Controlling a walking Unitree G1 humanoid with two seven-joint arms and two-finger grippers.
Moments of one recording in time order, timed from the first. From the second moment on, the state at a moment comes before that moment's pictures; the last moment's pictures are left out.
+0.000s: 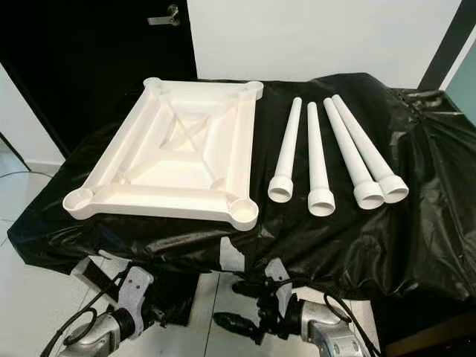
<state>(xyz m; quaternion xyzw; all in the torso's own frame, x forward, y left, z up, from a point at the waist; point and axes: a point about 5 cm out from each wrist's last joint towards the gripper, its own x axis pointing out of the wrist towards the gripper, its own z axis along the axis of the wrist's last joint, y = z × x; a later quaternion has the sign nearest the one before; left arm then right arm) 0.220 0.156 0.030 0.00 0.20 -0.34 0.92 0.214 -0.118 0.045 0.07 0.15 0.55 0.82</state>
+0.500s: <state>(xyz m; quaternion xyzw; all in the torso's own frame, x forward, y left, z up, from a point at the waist) 0.223 0.168 0.066 0.00 0.19 -0.37 0.91 0.223 -0.127 0.078 0.06 0.11 0.54 0.83</state>
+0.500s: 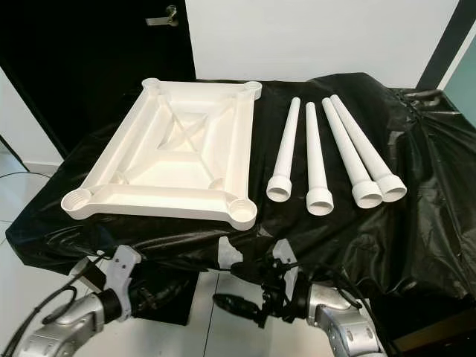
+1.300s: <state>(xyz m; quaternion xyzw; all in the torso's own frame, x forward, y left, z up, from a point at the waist) 0.220 0.184 0.134 -0.02 0.13 -0.42 0.90 0.248 -0.126 0.117 0.04 0.05 0.52 0.85</state>
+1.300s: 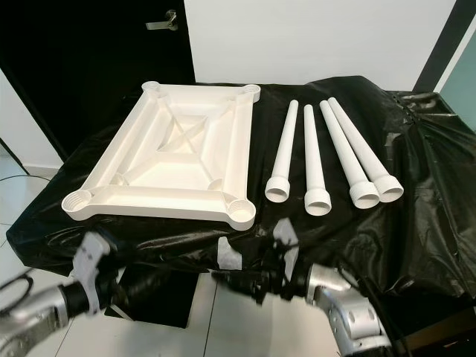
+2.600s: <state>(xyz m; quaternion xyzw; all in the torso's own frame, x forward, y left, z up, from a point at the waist) 0.302 0.165 0.155 -0.02 -0.01 -0.24 0.97 0.310 -0.171 0.153 -0.03 -0.08 0.06 0.99</state>
